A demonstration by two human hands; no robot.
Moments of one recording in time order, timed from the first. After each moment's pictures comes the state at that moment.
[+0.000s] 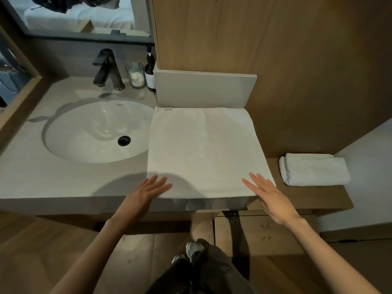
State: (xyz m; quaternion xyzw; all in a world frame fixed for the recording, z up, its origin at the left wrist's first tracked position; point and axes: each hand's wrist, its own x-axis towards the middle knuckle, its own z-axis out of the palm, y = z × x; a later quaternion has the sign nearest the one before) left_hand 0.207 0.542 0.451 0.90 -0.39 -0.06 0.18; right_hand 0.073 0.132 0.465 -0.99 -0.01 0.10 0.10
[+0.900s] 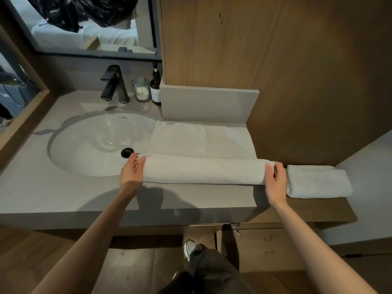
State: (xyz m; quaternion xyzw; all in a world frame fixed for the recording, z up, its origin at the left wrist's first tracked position) left_hand 0.284 0.525 0.494 0.85 0.00 0.01 0.52; right_hand 0.151 0.161 0.494 -0.79 0.29 -0.23 0.49
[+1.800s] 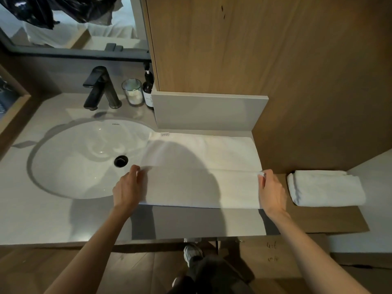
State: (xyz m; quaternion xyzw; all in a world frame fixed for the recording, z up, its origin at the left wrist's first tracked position) left_hand 0.334 0.499 0.474 0.98 0.00 -0.02 0.18; right_hand 0.213 0.130 0.458 -0.93 0.30 -0.08 0.18
